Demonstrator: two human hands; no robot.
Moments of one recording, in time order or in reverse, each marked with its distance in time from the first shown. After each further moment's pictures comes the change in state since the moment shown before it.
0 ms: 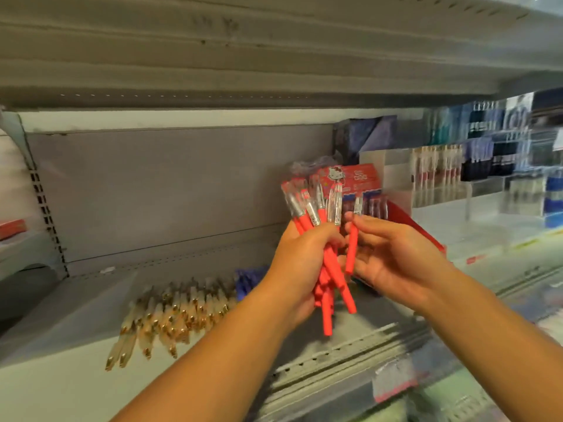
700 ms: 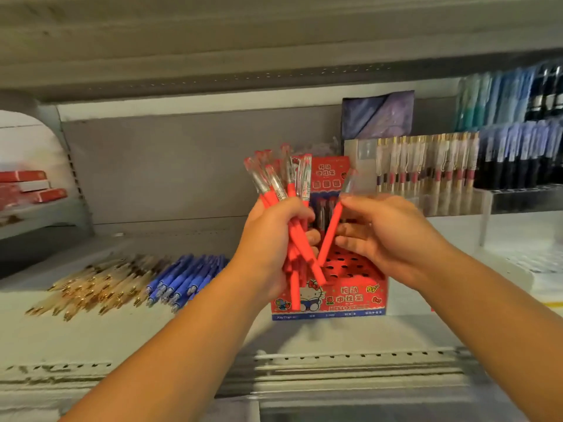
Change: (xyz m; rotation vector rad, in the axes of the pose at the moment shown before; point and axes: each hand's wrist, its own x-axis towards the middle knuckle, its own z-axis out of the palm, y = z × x) left_hand 0.109 -0.062 0.144 -0.007 0.438 0.132; right_hand 0.089 -0.113 -0.170 -0.243 -0.213 0.039
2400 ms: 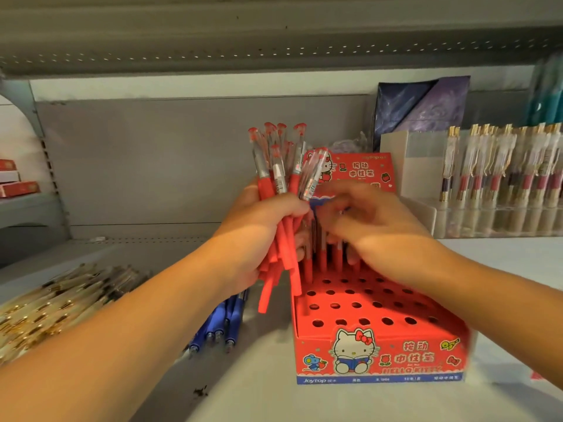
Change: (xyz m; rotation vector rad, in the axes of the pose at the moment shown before) left_hand 0.081 0.009 -0.071 0.280 -0.154 0.113; right_hand 0.077 0.039 0.028 -0.630 -0.188 -0.430
